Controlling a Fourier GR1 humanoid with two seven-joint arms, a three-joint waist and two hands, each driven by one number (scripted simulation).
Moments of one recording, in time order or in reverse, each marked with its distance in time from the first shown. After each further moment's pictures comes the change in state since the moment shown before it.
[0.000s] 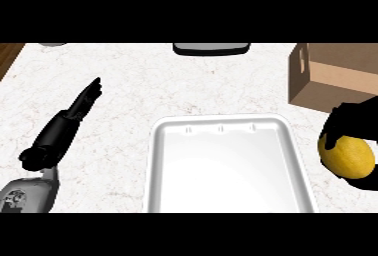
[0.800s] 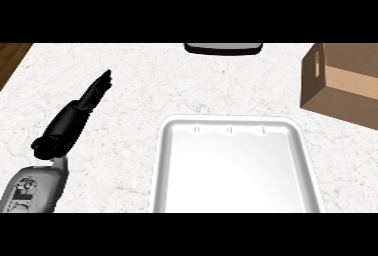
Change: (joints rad) left arm -0.078 -0.024 -0.012 0.041 -0.016 -0.019 0.004; right arm -0.405 -0.103 -0.223 0.725 -0.031 0.074 -0.021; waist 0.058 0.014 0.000
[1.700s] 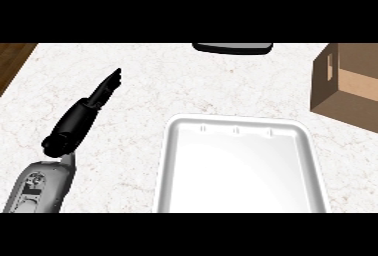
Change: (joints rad) left arm -0.032 -0.020 -0.022 0.018 -0.011 -0.020 -0.012; right arm -0.253 -0.105 0.276 0.669 0.379 0.155 -0.371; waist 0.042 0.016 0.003
